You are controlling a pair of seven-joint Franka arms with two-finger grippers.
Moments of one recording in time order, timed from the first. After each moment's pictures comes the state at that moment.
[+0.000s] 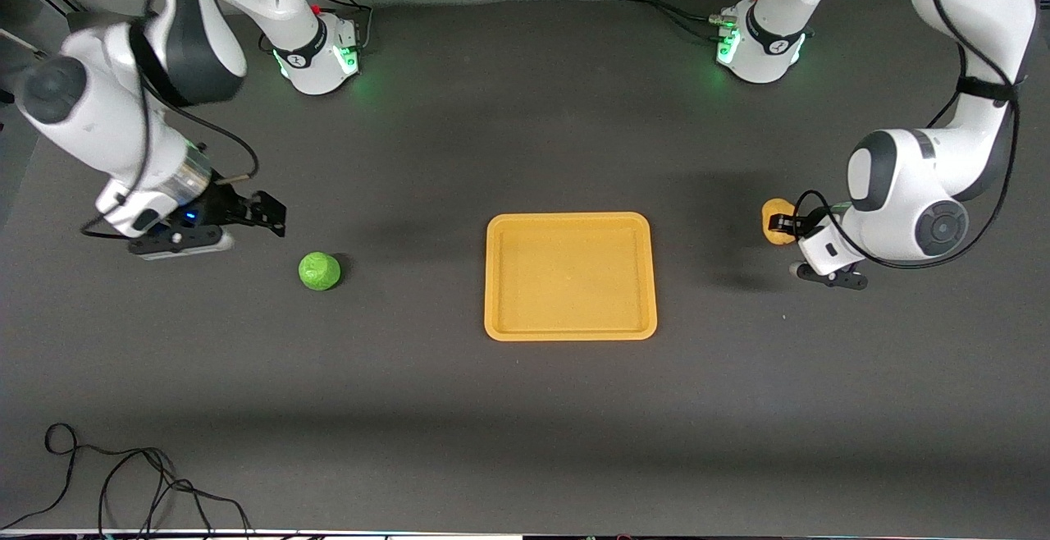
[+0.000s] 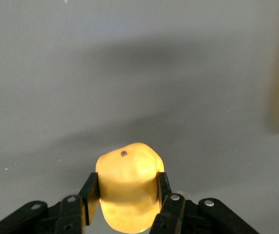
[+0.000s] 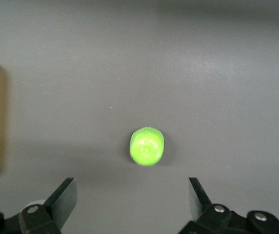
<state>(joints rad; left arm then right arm) 0.06 0.27 -0.15 -2.05 -0.13 2.00 0.12 0.24 -0.03 -0.09 -2.21 0.01 2.26 0.05</state>
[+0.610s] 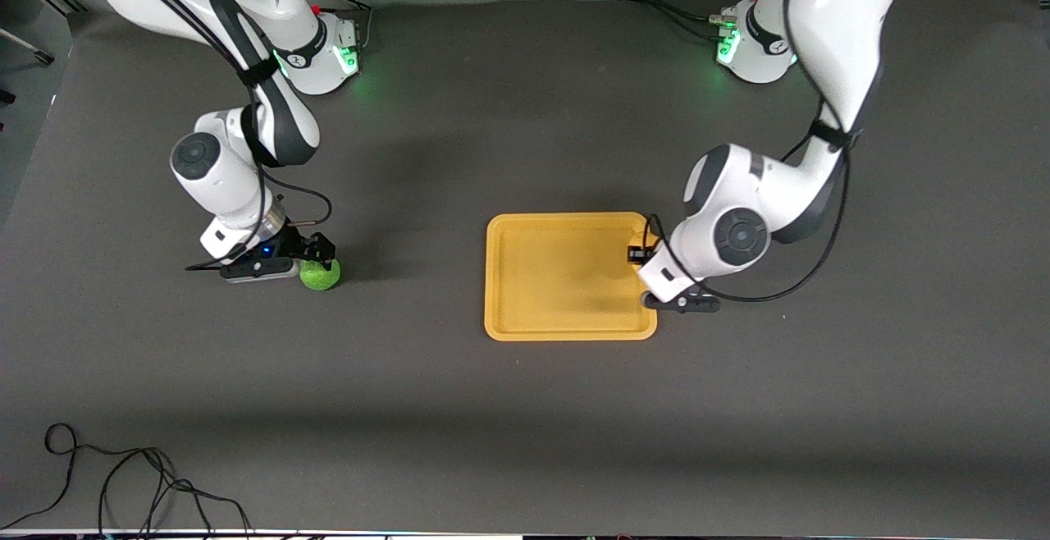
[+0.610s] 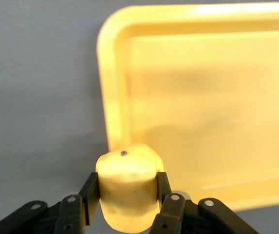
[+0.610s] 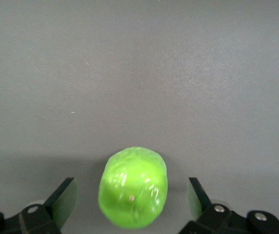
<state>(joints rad) -0.31 0.53 -0.16 -1.79 -0.17 2.17 -0.31 0.23 0.24 -0.10 -2.42 0.01 2.84 0.05</state>
